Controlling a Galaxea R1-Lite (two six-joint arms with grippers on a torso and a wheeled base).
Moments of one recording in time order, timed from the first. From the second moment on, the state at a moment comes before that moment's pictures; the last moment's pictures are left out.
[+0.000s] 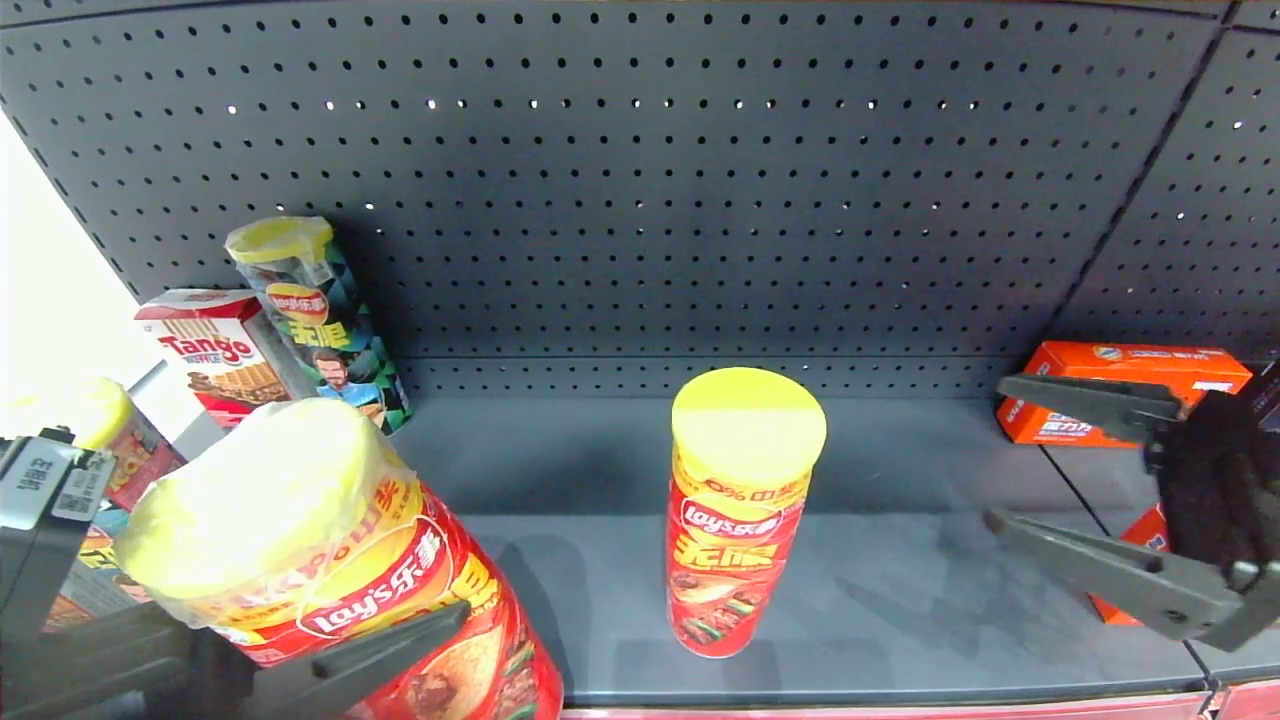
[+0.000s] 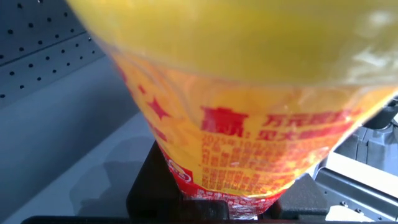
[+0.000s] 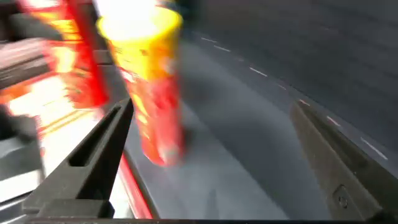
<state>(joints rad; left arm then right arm) -0.48 1.12 -0.28 -0.80 -0.52 0.01 0.40 1.12 -0.48 -0.70 0.58 -0.15</state>
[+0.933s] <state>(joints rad) -0.46 1.12 -0.30 -0.81 -0.53 0.01 0.15 0.13 -0.04 -0.13 -0.13 -0.03</state>
